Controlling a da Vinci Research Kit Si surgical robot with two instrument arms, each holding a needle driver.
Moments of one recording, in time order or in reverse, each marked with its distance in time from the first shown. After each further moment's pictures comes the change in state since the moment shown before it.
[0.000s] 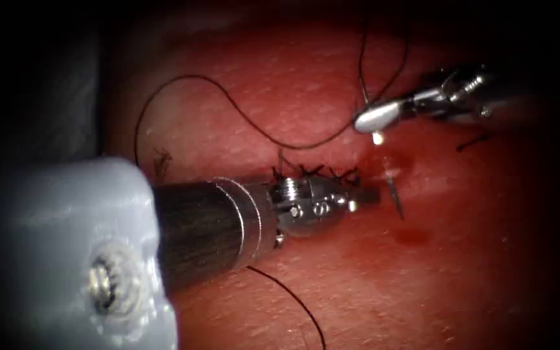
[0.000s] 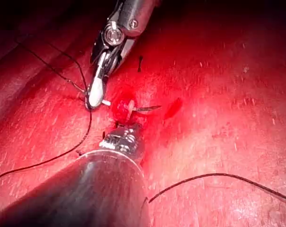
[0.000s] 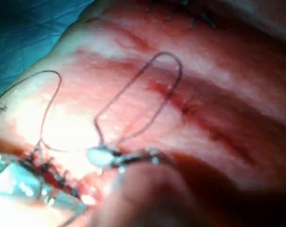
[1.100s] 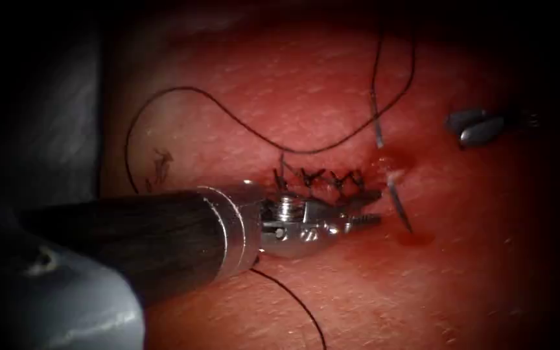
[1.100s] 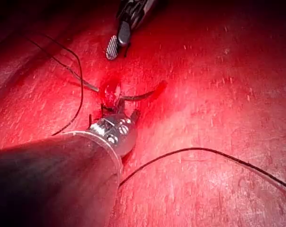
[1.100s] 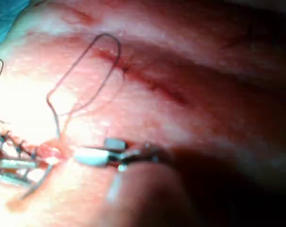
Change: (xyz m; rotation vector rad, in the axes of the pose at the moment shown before) right arm -0.003 0.000 -0.012 -0.059 0.158 -0.110; left arm 0.003 0.004 -0.001 0.018 0.253 0.361
